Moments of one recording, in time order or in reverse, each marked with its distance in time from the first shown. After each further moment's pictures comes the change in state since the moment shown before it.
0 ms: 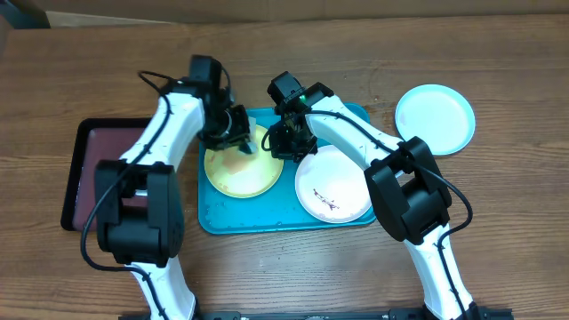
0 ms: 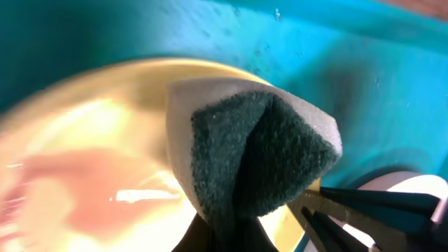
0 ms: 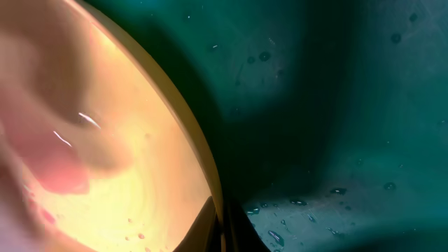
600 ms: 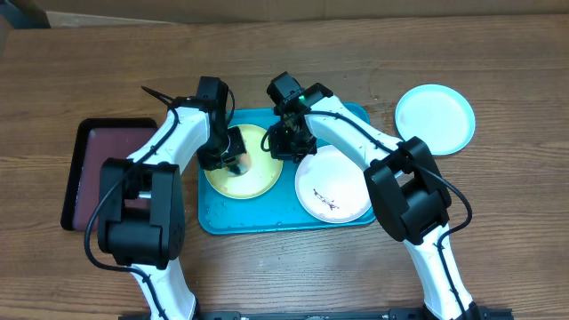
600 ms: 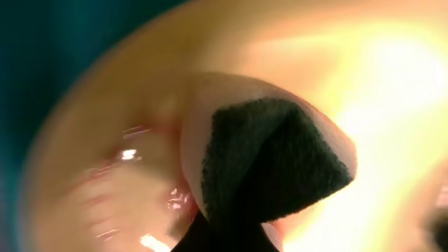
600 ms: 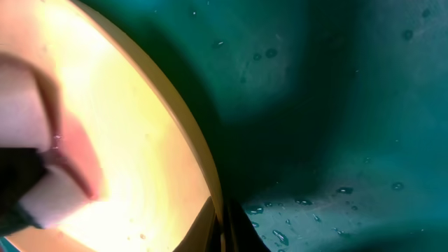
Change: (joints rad) left arm -0.003 -0.009 -0.120 -0.041 -0.271 -0.073; right arm 0.003 0.000 0.000 -0.001 -0.002 0.000
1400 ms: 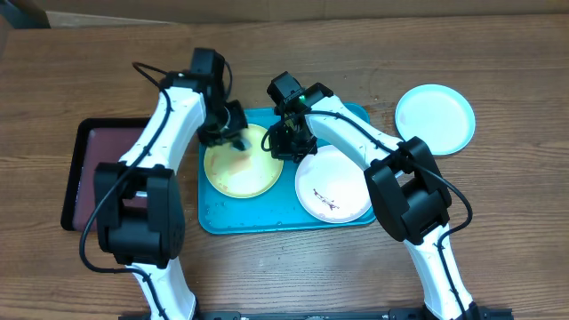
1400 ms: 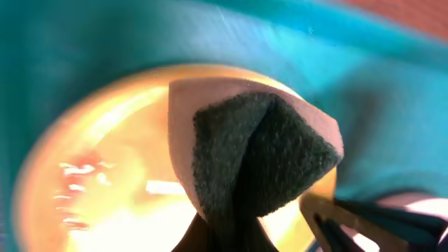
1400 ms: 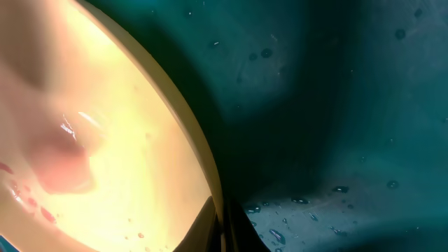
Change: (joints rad) left arm -0.015 0.003 0.178 -0.050 0.174 0.006; right arm -0.002 0.000 0.000 -0.001 0.000 0.000
